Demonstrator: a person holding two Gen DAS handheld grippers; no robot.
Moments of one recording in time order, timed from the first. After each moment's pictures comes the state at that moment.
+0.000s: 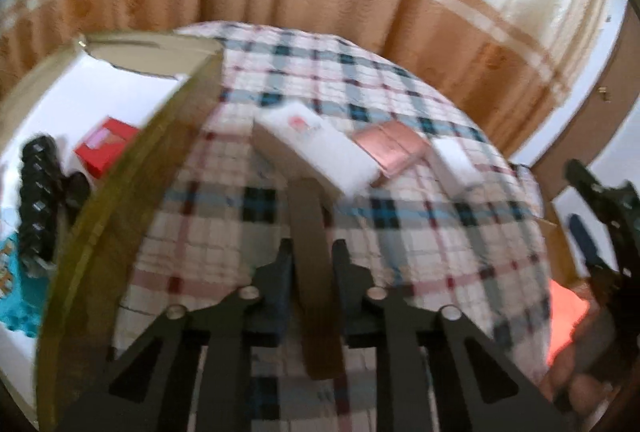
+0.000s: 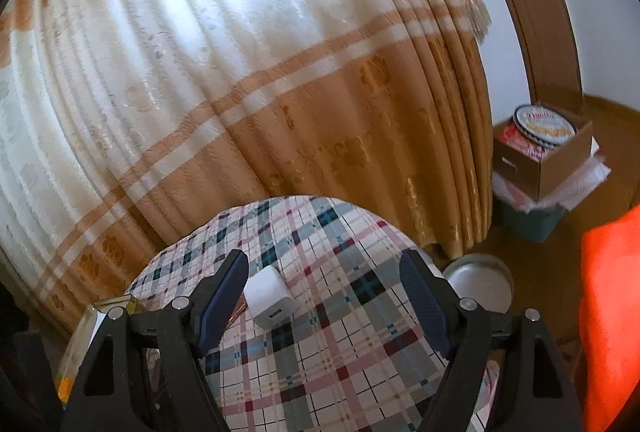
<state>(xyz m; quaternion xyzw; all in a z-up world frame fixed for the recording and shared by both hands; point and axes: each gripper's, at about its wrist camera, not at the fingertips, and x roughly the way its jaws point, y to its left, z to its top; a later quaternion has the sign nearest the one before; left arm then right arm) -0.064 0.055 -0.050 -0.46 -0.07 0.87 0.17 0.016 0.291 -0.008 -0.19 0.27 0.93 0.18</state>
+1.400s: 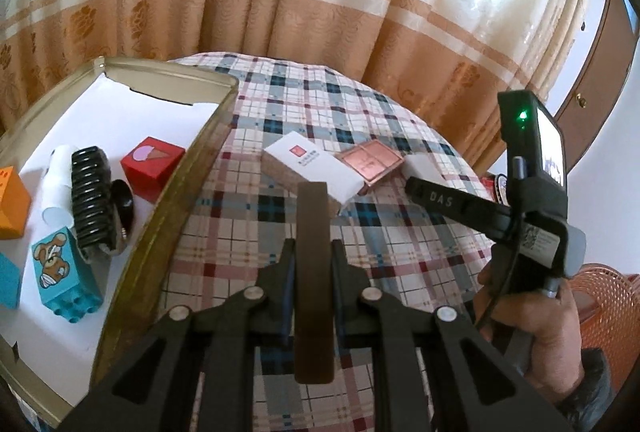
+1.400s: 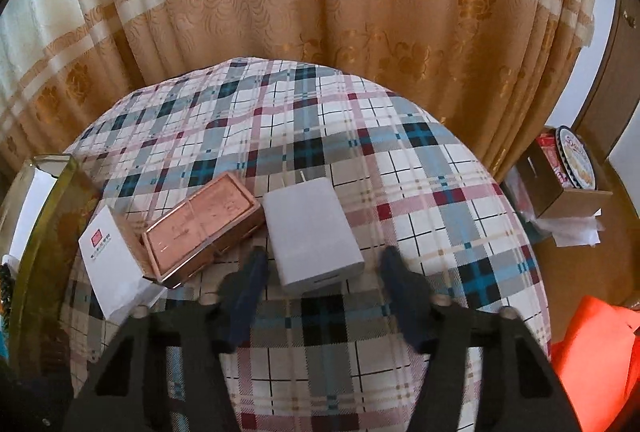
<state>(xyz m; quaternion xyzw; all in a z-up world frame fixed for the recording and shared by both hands) -0.044 0.032 -0.023 -0.42 -0.07 0.89 0.18 -0.095 0.239 -0.040 -0.43 0.09 0.89 0.13</state>
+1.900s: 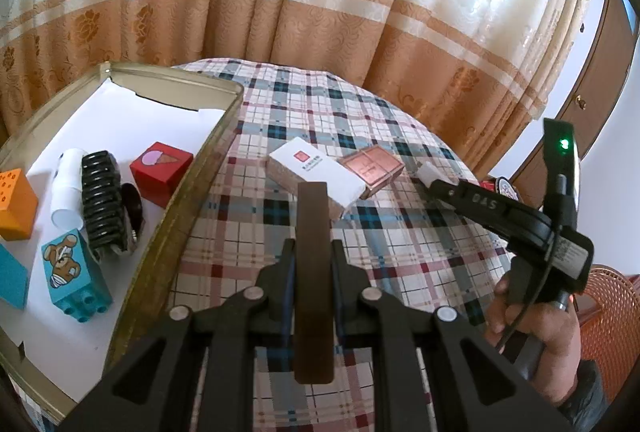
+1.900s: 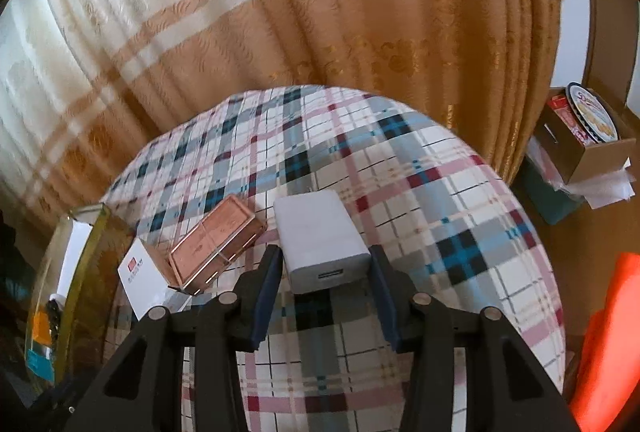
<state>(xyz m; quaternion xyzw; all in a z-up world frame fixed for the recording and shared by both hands) -0.041 0.028 -0.018 -0.41 -0.07 0.89 0.18 -0.068 0.266 -0.036 -0.38 0.20 0.90 0.11</state>
